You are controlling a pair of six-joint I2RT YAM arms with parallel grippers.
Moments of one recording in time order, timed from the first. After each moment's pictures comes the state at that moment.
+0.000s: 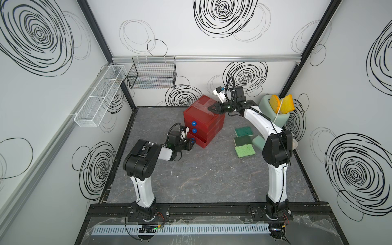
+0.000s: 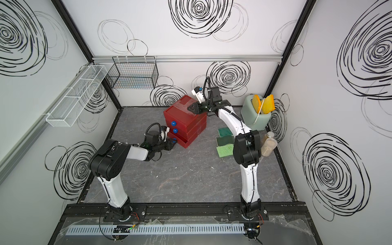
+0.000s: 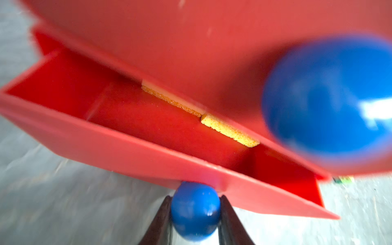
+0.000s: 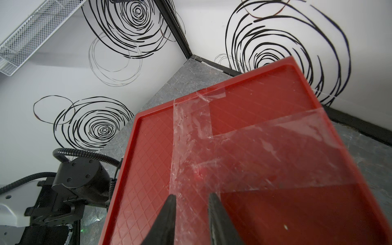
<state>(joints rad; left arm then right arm) -0.29 1.85 0.70 0.57 0.39 -0.32 0.35 2.12 2.00 -0.51 -0.75 0.07</state>
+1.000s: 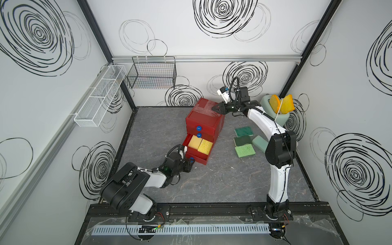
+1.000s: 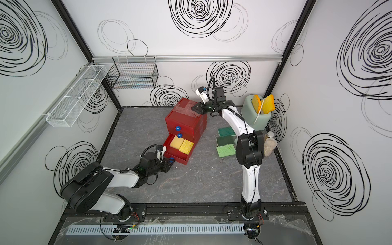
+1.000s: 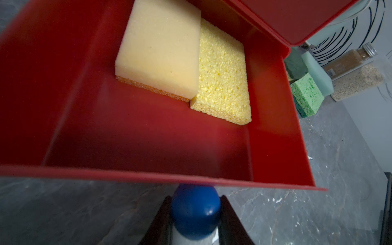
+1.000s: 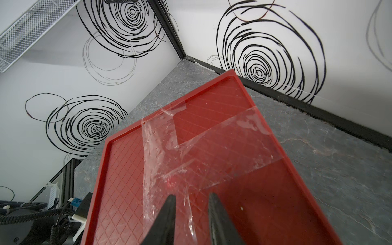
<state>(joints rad) -0.54 1.47 0.27 0.61 0.17 -0.51 0.31 2.08 1.95 -0.51 -0.75 0.03</state>
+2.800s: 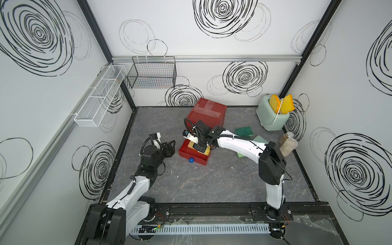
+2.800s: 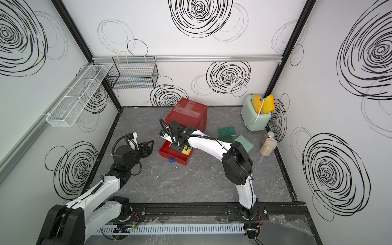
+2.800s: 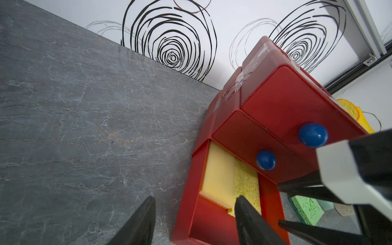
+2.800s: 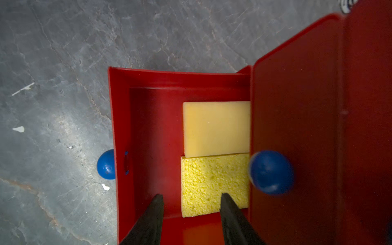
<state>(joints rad) -0.12 1.02 0.31 0.39 0.19 -0.52 0.91 1.98 1.68 -0.75 0.10 -0.32</state>
